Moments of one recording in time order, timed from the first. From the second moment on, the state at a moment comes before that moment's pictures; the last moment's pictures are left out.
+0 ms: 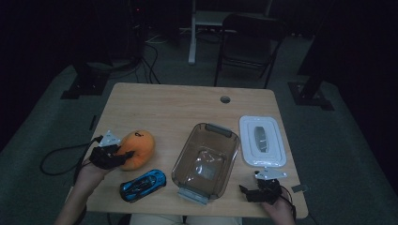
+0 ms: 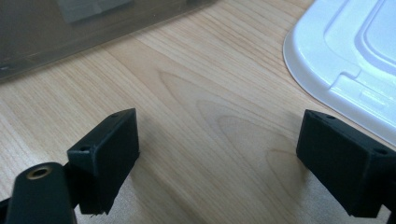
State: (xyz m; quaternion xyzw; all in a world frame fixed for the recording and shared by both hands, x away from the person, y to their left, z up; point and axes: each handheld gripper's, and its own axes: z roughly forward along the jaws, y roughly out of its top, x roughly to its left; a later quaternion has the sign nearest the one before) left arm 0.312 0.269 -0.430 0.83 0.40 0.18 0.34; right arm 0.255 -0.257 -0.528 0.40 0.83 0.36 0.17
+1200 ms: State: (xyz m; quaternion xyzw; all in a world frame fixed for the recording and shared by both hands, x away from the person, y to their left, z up) left arm 0.319 0.162 -0.322 0.87 0.20 0.16 0.41; right arm 0.255 -0.257 -0.528 0.40 0.83 0.36 0.17
